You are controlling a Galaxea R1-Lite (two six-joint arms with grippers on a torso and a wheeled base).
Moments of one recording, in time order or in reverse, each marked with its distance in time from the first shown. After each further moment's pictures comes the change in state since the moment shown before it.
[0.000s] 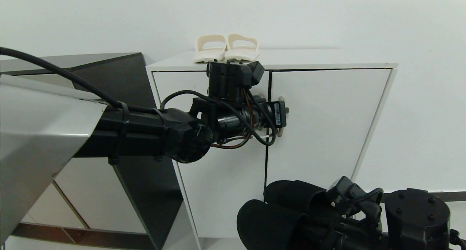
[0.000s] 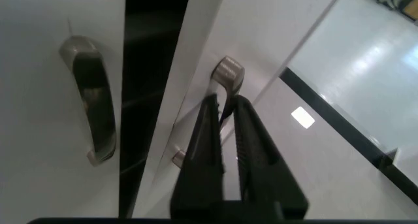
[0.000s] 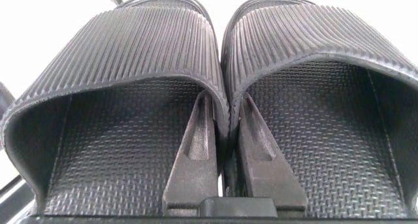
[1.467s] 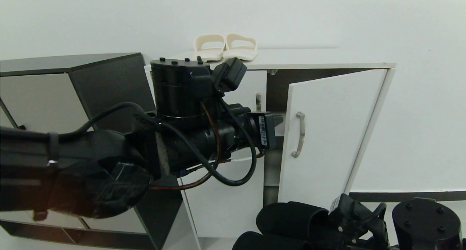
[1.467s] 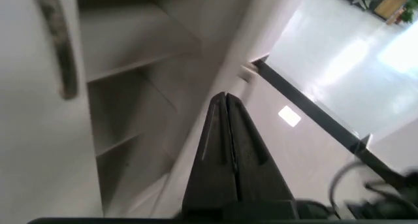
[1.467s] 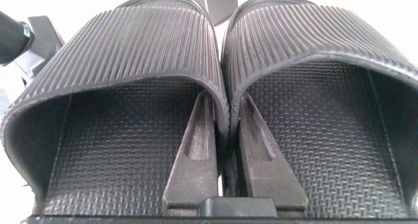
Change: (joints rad) left arm -0.057 -0.285 0.375 -0.130 0.029 -0.007; right arm 0.036 -0.068 0.016 0.134 0.140 -0.006
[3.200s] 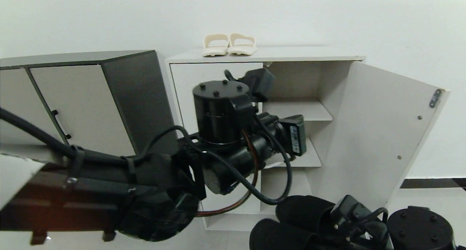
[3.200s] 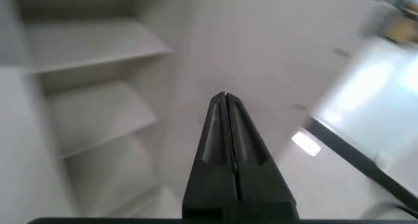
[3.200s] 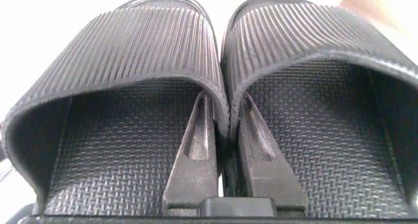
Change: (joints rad) left arm -0.104 0.102 0.014 -0.247 0.199 0.040; right arm 0.006 0.026 0.029 -0.006 -0.284 0.019
